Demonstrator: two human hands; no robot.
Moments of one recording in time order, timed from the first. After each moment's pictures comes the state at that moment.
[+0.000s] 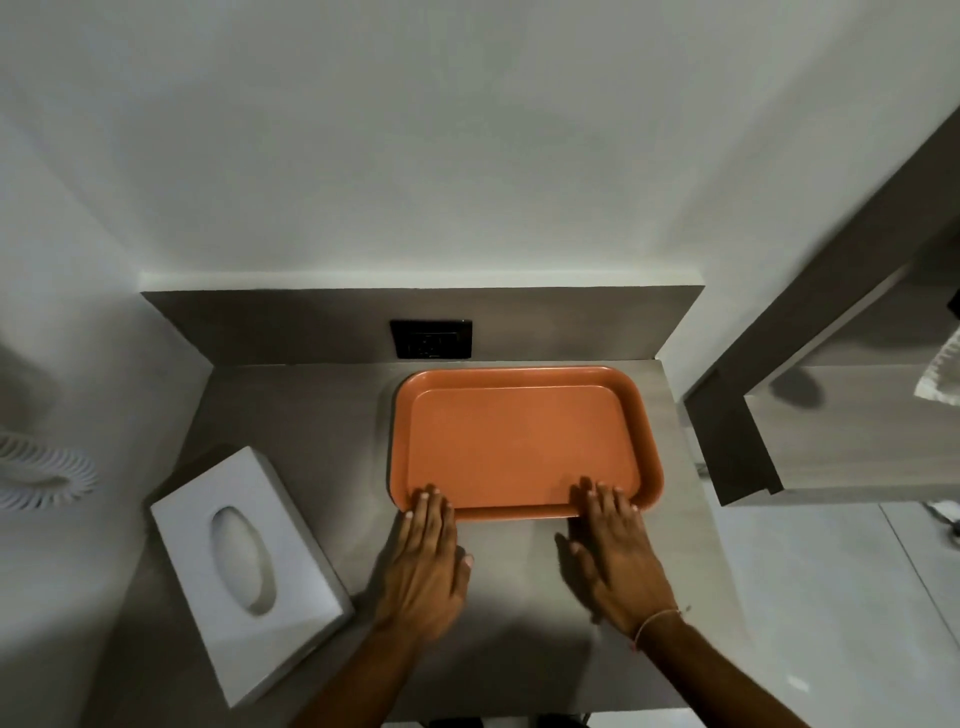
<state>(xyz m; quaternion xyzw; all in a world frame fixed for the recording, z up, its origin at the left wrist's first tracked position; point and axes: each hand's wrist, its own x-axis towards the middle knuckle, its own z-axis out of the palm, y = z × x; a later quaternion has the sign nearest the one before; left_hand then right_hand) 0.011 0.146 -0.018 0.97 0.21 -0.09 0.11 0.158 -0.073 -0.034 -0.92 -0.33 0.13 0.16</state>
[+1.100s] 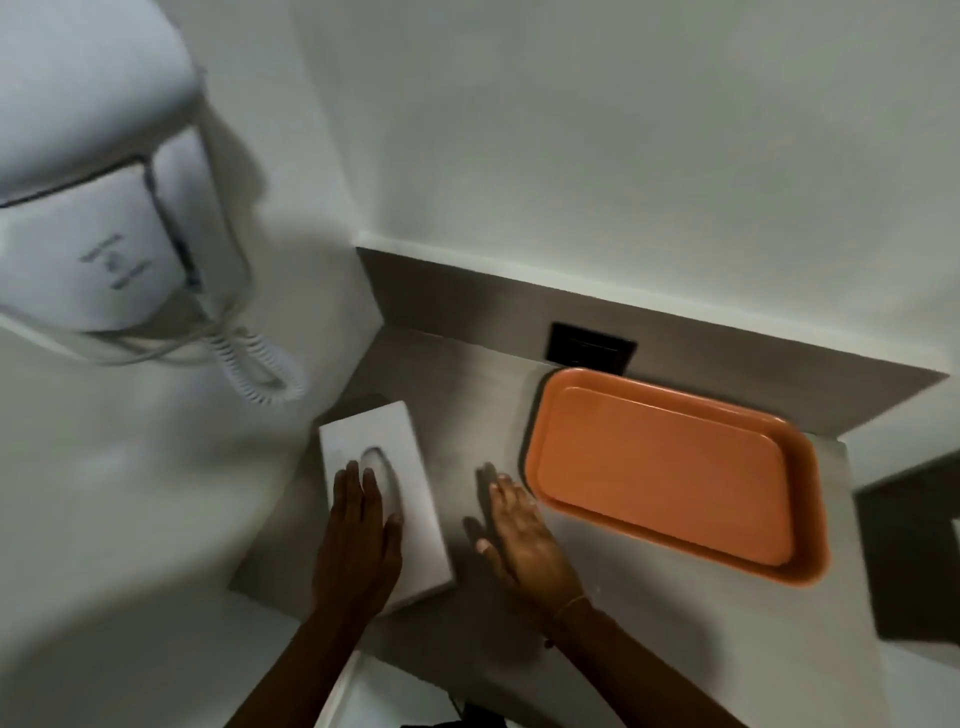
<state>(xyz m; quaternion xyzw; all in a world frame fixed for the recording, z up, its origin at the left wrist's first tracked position) -0.114 0.252 0.016 0.85 0.49 0.06 0.20 0.066 0.121 -0.006 -0.76 -0.57 0.22 0.23</state>
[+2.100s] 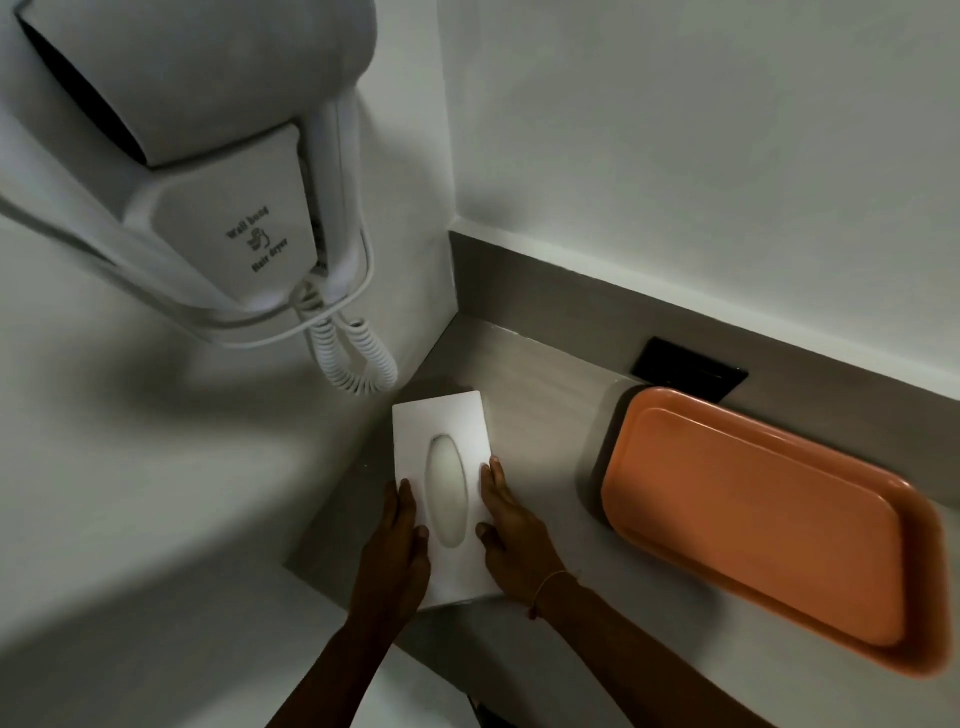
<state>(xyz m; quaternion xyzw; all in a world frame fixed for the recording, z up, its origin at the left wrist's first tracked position) -0.147 0.269 0.000 0.75 0.57 0.07 0.34 0.013 0.212 -0.005 -0.71 -0.54 0.35 0.28</state>
